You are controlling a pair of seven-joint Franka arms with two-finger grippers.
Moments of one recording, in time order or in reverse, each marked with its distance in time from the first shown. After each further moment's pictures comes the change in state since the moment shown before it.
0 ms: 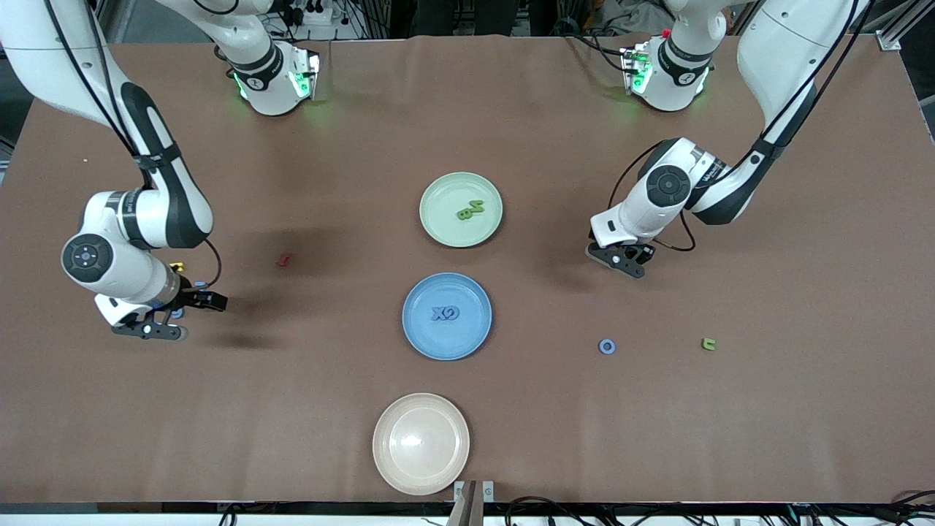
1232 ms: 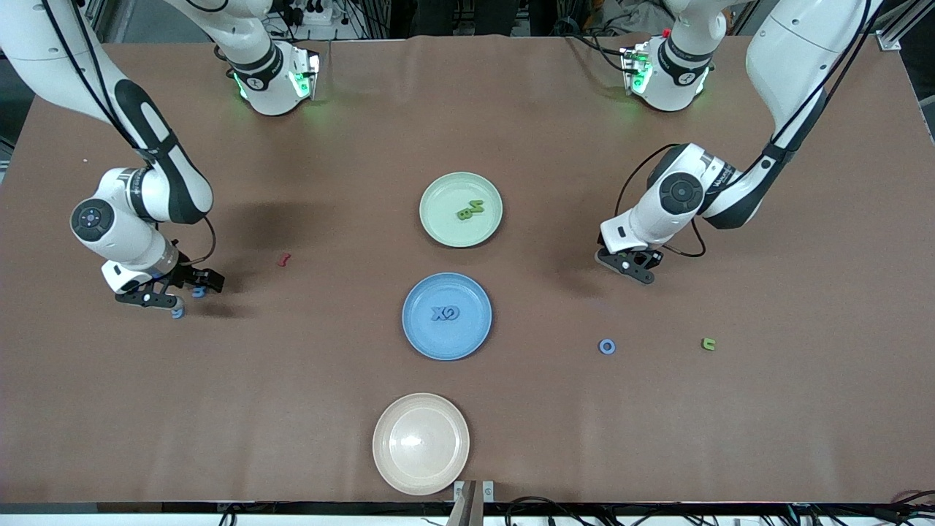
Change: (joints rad) left arm 0.039 0.017 0.006 0.013 0.000 0.005 0.046; right arm -0.108 -0.026 0.005 -0.266 0.020 0.326 -0.084
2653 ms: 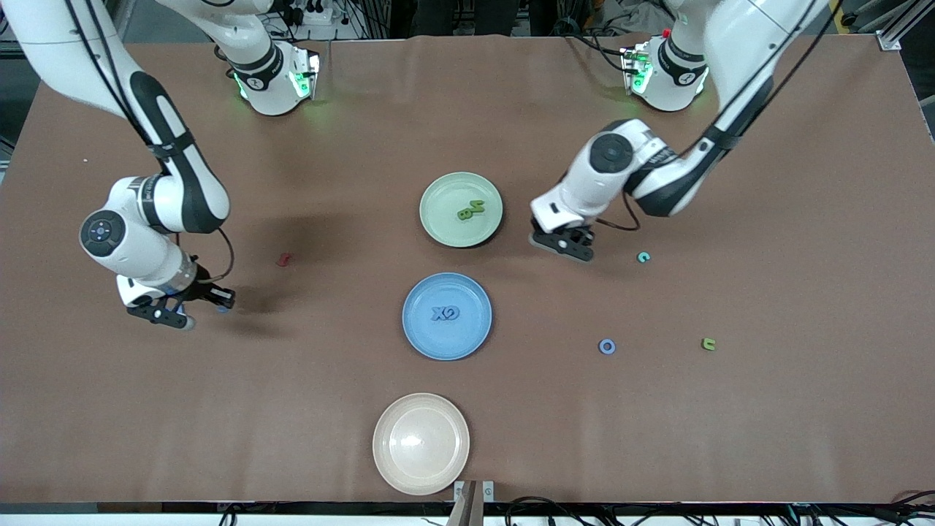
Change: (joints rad) left arm -0.126 0.010 -0.185 0.113 0.000 -0.017 -0.431; right arm 0.154 -0.030 0.020 0.144 0.138 -0.161 0.215
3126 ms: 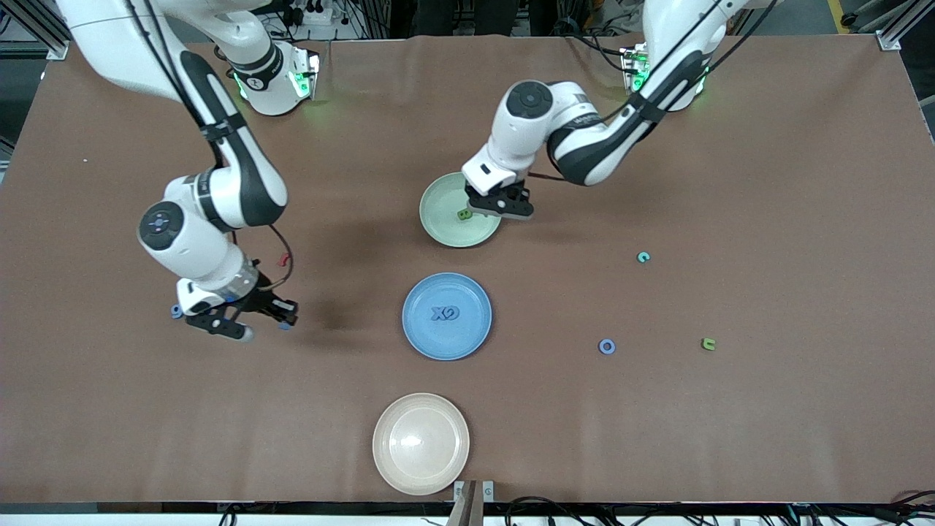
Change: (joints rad) left arm -0.278 0.015 0.000 0.117 -0.001 -0.044 -0.505; right arm 0.252 0.008 0.003 0.150 0.133 -0.006 0.147
